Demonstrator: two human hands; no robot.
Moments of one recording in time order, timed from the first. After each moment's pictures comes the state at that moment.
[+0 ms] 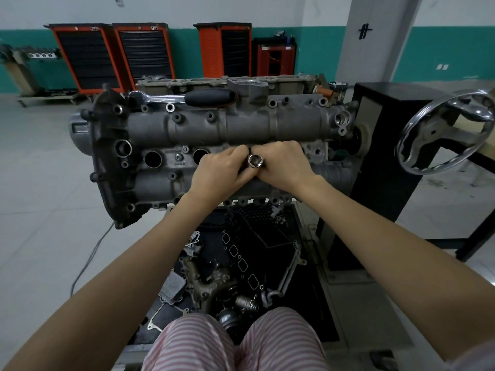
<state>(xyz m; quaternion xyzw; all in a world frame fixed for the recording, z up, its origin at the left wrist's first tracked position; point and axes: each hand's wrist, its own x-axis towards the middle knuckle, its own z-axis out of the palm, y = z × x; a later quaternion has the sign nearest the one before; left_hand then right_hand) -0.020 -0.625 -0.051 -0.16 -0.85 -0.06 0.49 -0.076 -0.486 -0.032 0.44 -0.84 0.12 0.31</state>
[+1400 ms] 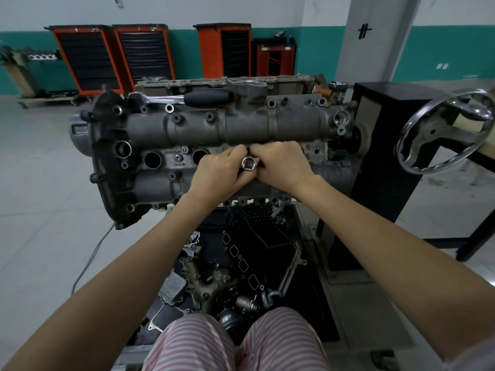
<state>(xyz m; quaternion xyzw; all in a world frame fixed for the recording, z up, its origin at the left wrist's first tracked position) -0.017 -0.623 -0.050 -0.17 -0.85 -0.06 0.49 -0.077 -0.487 -0.033 0.43 -0.83 0.13 0.32</state>
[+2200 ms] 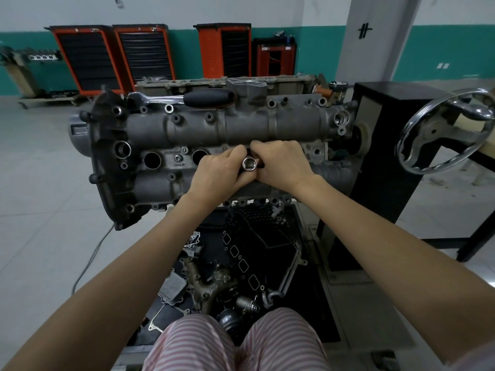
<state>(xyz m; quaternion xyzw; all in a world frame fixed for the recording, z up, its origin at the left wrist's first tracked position) -0.020 -0.625 -0.051 -0.18 -0.85 -0.05 0.50 -0.077 -0.488 -0.032 0.43 -0.84 0.12 0.31</state>
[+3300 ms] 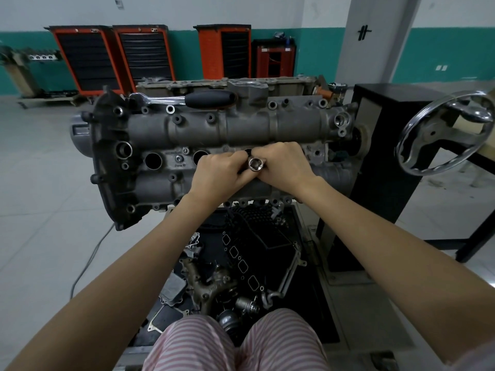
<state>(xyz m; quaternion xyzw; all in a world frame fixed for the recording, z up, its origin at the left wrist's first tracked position) -0.022 -0.626 -0.053 -0.14 -0.85 -0.07 0.51 -0.076 -0.487 -0.031 0.44 -0.81 0.18 0.35</state>
